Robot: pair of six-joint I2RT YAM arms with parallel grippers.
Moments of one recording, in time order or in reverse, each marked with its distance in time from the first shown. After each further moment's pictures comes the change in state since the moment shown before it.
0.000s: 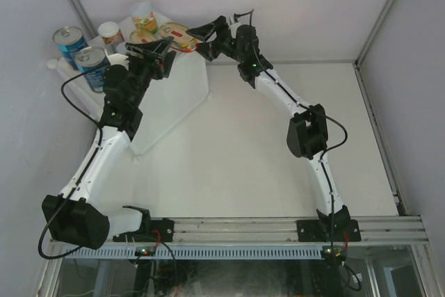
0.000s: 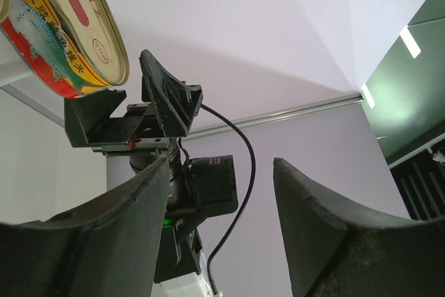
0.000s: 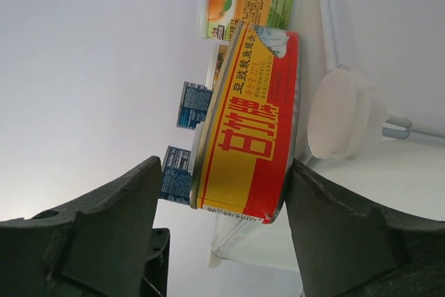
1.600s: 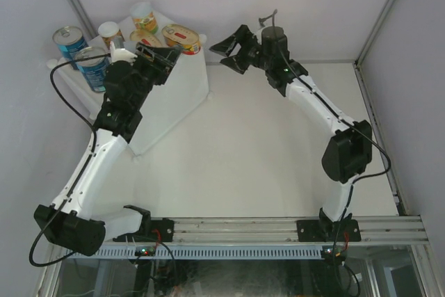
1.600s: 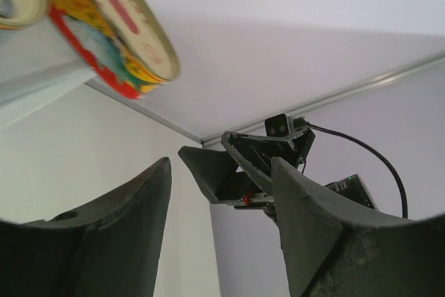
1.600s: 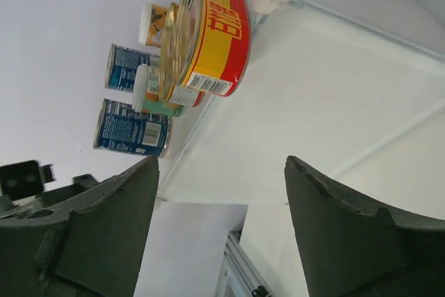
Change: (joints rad) left arm -0.061 -0.042 0.087 -0.283 -0.084 0.340; right arm -0.047 -0.458 -0.452 -0.291 0.051 -0.328
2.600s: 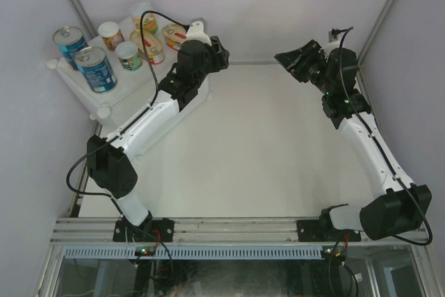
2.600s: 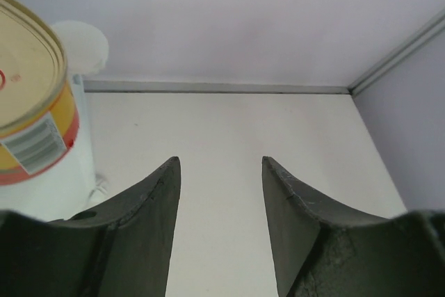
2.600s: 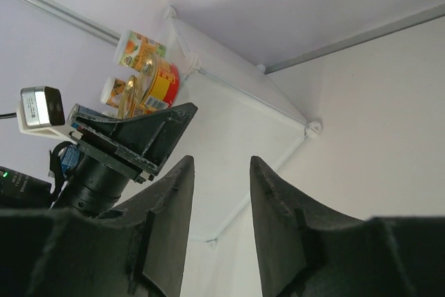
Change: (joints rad) left arm -0.306 0.517 0.381 -0.038 -0.249 0.656; right arm -0.259 -0.610 -0.549 0.013 0.121 -0.222
